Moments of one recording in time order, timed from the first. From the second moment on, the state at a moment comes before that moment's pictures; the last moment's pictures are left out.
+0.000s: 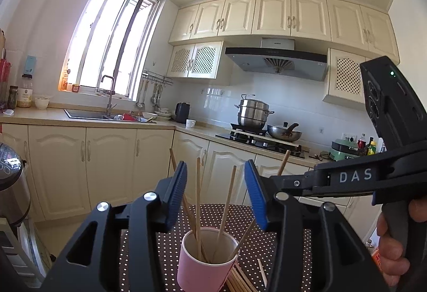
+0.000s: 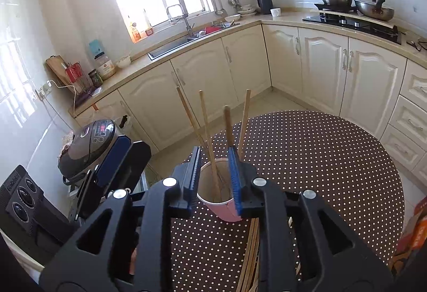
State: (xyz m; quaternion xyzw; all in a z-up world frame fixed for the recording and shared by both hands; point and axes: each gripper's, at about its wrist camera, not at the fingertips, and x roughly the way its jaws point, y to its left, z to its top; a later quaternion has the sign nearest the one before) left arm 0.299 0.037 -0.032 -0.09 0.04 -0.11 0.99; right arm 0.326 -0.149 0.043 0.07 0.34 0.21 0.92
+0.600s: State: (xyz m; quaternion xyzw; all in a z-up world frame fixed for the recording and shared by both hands) left arm 0.303 -0.021 -0.046 -0.04 0.17 -0.17 0.97; right arm 0.293 -0.207 0.029 0.06 0.35 0.17 0.92
